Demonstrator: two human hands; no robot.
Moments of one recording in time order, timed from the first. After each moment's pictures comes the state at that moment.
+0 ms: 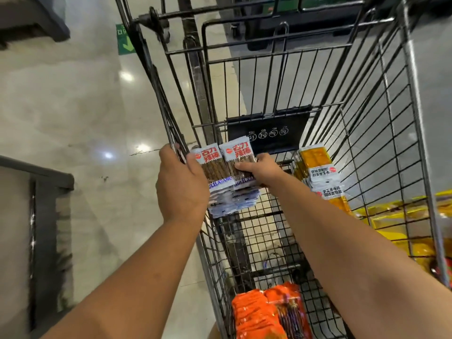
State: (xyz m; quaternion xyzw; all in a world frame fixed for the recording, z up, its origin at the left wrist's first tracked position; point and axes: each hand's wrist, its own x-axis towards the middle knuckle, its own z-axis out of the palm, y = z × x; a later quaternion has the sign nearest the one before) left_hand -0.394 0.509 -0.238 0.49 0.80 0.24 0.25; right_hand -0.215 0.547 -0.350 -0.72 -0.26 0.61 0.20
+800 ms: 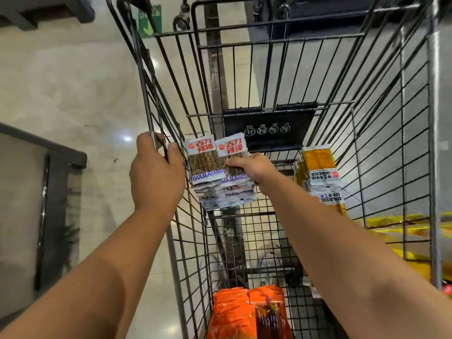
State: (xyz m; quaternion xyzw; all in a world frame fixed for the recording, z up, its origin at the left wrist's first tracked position) left_hand -0.389 0.506 -0.243 0.49 0.81 0.26 0.19; right_hand -0.208 0.548 -0.366 -0.69 -0.30 0.64 0.17
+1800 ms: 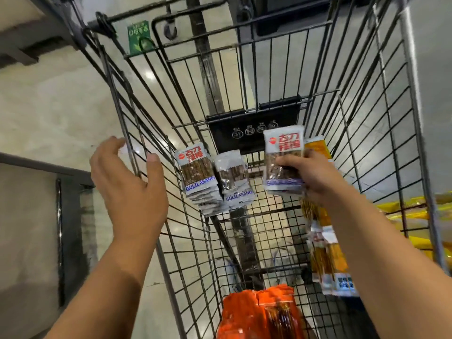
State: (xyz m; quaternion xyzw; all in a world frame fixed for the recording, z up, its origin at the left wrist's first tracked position) left_hand -0.381 0.490 -0.221 0.56 0.76 0.32 0.10; right_hand -0.097 0.506 -0.317 -0.65 -0.20 0.65 0.34
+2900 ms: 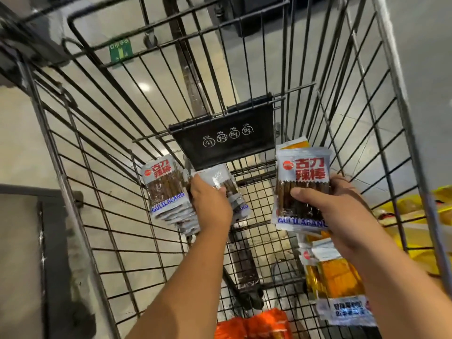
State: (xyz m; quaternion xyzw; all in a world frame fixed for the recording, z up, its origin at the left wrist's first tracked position) left_hand -0.247 0.509 -0.409 0.47 0.82 0.14 0.30; right_hand -0.049 0.445 -0.320 -0.68 -0.12 0.60 0.42
